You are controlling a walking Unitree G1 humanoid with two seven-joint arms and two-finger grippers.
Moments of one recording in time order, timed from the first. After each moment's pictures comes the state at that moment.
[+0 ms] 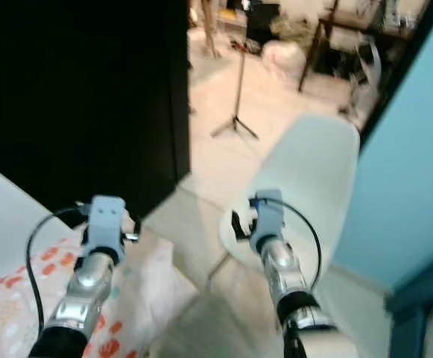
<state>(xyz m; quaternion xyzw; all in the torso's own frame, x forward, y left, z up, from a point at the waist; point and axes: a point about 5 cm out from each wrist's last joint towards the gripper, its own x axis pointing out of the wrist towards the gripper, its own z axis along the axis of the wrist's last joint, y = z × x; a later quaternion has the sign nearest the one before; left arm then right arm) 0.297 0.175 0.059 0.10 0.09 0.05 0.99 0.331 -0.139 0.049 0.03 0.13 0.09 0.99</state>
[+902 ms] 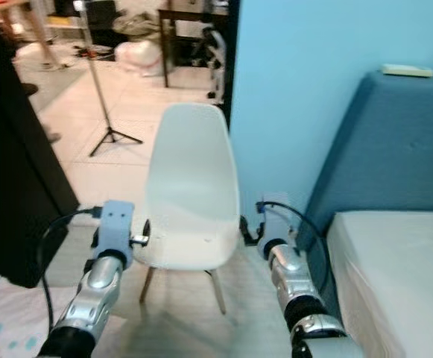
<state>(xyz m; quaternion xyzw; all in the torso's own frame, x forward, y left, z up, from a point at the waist) 0.302 0.166 0.058 0.09 0.09 0.03 0.99 0.330 -0.149 0.047 0.02 0.13 0.07 0.99</state>
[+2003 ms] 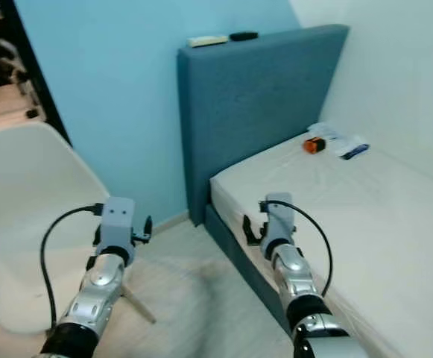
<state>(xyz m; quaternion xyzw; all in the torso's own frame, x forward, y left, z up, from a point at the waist) 0.302 0.165 0.056 0.09 0.09 0.04 0.99 0.327 -0.150 0.043 0.03 0.14 0.07 0.99</state>
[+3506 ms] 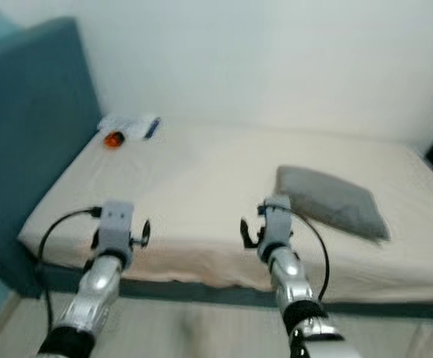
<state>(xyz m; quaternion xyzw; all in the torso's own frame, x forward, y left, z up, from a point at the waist) 0.304 0.167 0.055 0.09 0.09 0.03 0.99 0.326 -0.145 0.042 0.03 0.14 0.07 0.99</state>
